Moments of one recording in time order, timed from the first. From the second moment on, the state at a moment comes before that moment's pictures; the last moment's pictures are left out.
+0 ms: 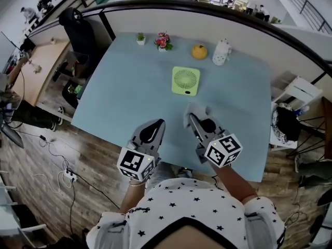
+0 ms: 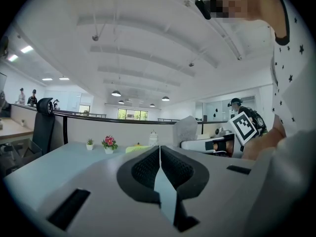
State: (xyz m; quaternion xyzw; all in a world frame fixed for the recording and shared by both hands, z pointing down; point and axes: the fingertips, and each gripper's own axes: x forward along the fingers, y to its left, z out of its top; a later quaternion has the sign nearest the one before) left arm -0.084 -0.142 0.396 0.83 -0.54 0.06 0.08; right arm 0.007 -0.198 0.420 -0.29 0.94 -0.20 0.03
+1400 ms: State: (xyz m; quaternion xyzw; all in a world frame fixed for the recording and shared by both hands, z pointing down) left arm -0.200 -0.274 0.444 0.86 -0.49 0.07 0.14; right arm -0.099 -0.375 0.503 -0.43 0.88 -0.19 -0.10
